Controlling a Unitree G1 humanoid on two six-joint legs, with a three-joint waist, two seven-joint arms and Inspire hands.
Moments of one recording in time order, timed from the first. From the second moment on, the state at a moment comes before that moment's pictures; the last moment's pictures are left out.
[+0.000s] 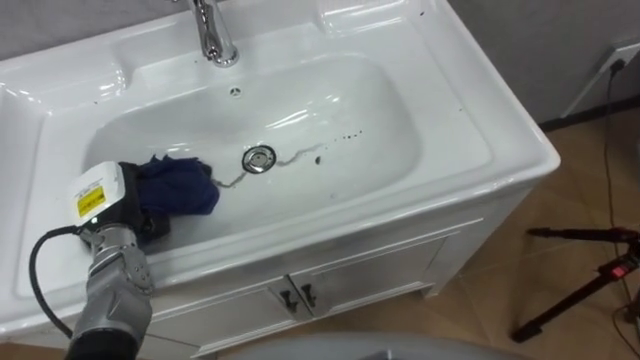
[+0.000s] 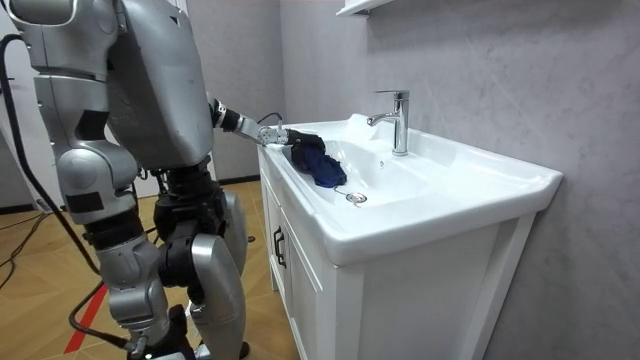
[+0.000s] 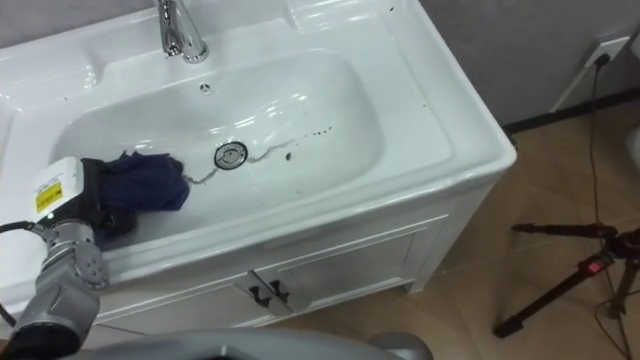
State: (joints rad) left arm 0.09 0.29 0.08 0.58 0.87 0.12 0.33; right arm 0.13 -0.29 0.01 1.28 -0.13 0.19 0.23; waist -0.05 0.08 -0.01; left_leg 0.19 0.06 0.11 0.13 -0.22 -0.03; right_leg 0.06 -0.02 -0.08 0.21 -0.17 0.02
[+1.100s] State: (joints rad) left arm -0.02 0.28 0.01 0.68 0.86 0.19 0.25; right arm 0.08 -0.27 0.02 1.28 -0.12 0.24 0.16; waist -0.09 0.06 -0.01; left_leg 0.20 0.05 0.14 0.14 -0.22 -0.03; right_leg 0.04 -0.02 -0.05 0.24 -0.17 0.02
